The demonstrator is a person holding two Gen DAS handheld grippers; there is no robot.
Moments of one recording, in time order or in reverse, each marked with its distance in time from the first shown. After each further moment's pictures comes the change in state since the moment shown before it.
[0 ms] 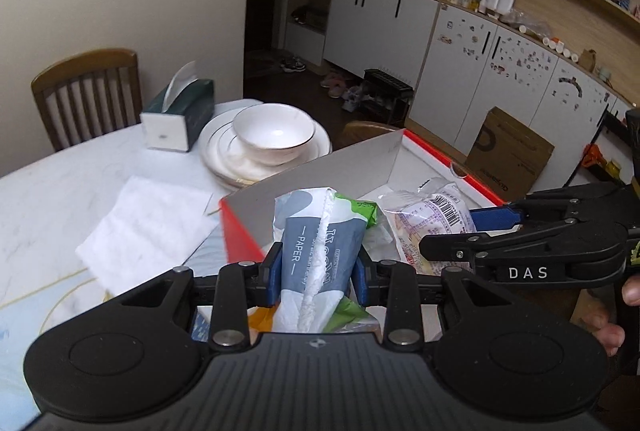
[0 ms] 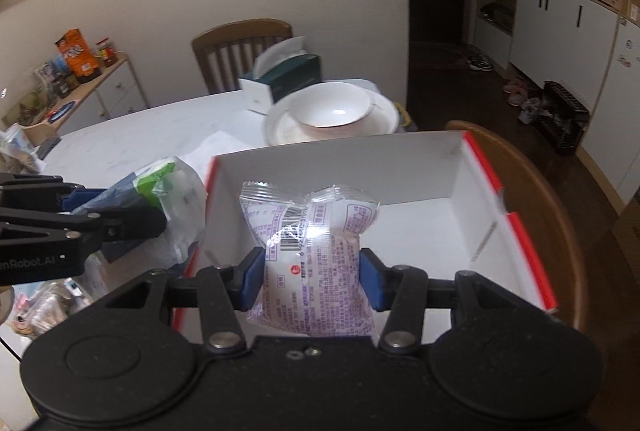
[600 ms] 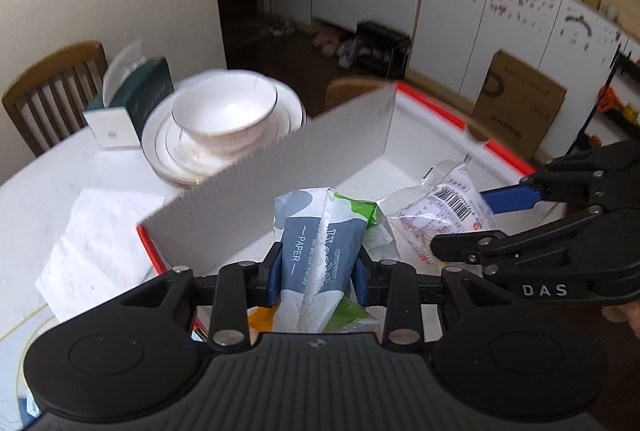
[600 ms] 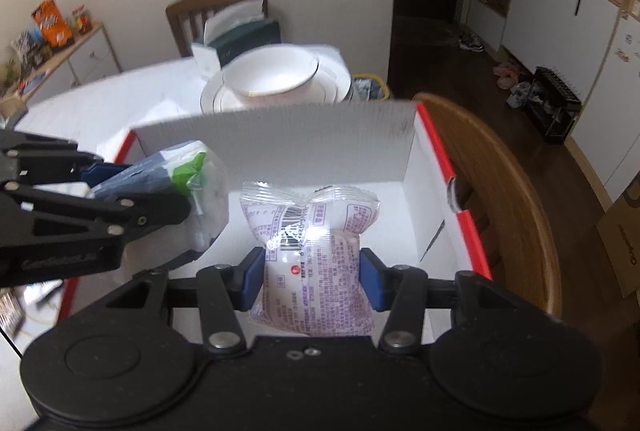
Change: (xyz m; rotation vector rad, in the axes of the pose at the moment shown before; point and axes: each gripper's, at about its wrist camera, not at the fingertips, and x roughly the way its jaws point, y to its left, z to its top) left arm 0.099 -0.037 0.018 0.111 0.151 0.036; right arm 0.051 -0.051 0.000 -0.063 0.124 -0.031
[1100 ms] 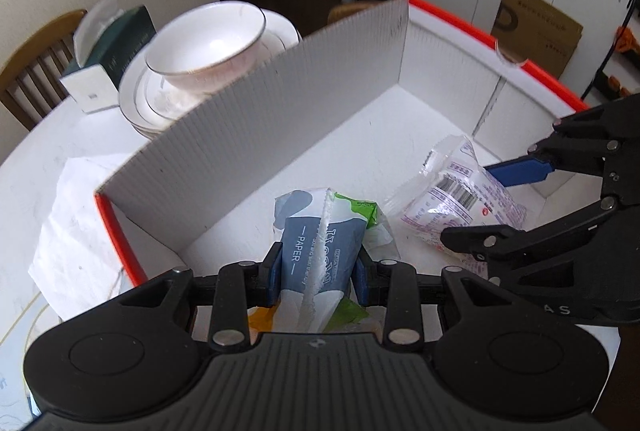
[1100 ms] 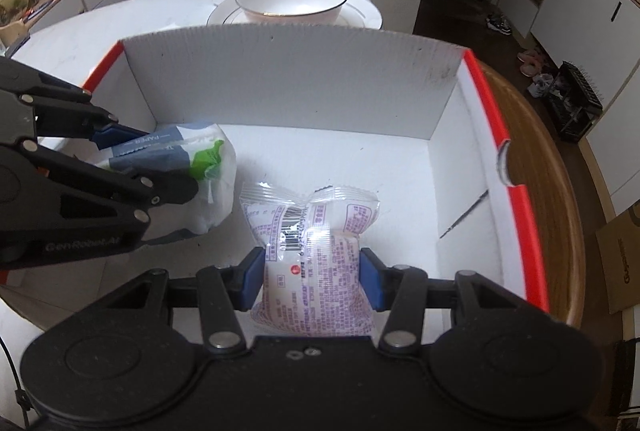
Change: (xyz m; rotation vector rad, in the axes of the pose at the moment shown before) left arm 0.049 -0.008 -0.008 0.063 0.187 0.039; right arm 0.043 0.007 -0.009 -0.119 0.131 0.003
